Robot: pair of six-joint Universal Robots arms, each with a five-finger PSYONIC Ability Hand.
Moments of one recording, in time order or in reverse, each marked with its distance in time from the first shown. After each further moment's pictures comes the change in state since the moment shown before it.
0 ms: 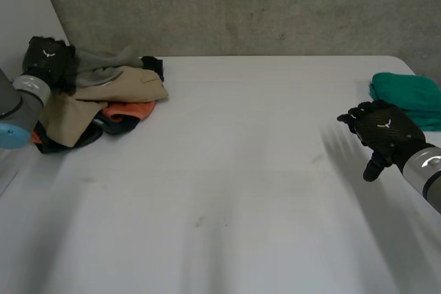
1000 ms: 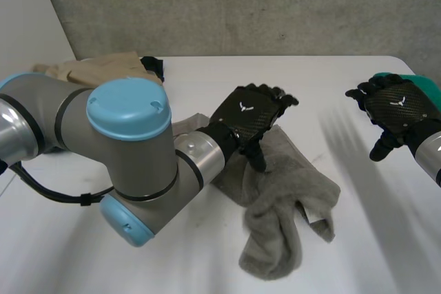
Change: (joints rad) left arm -0.795 0.479 -0.607 -0.069 -0.053 -0.471; right arm 0.001 -0.112 -0.019 0.010 0.006 0.053; left_hand -0.220 -0.189 -0.184 -0.195 -0.195; right_hand 0.000 0.000 0.000 0.000 0.000
